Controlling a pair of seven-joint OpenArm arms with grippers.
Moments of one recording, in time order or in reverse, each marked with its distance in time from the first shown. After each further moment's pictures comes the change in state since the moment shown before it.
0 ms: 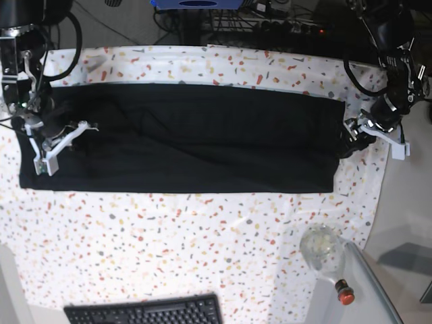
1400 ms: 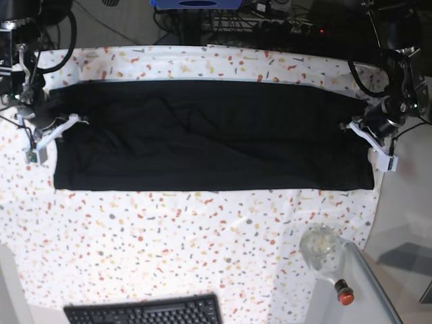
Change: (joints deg) left arm 4.1 -3.7 13.3 10.2 9.3 3.0 -5.6; right arm -2.6 0.0 3.7 -0.4 -0.1 0.0 0.2
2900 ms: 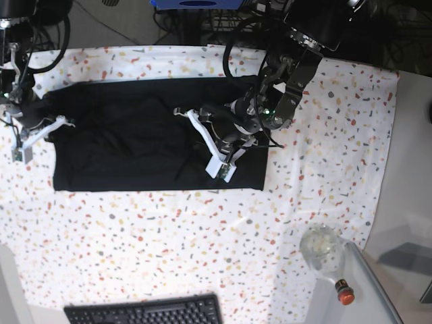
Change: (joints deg) left arm -3.8 13.6 48.3 13.1 0.0 28.5 0.1; right arm -0.6 0.0 4.7 0.3 0.1 0.1 0.0
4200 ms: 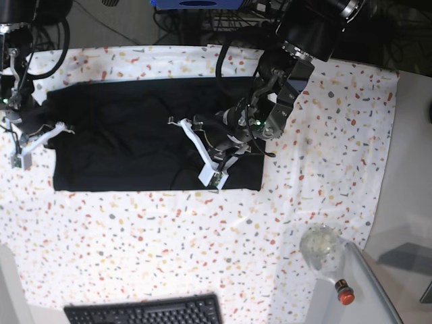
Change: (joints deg) left arm -3.5 2.4 0.6 -4.5 0.0 0.0 0.2; right arm 1.7 0.0 0.0 -0.3 0.0 0.0 -0.2
